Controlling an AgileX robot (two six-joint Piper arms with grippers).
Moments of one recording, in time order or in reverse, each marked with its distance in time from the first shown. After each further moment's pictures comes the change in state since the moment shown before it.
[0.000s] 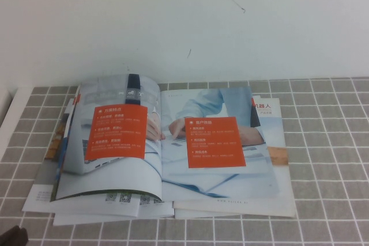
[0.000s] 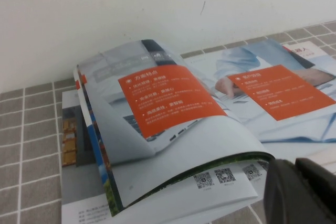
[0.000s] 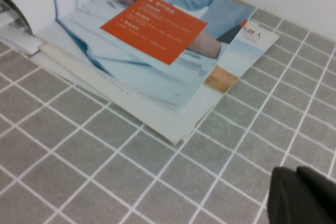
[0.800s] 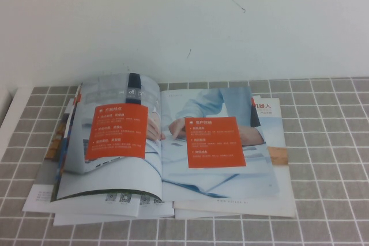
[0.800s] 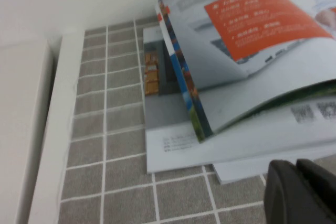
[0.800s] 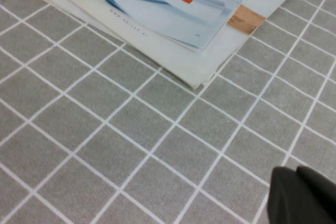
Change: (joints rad) right arm 0.000 0.000 0.065 0.000 0.052 0.000; left arm 0.106 -0.126 0.221 0.301 -0.074 -0.192
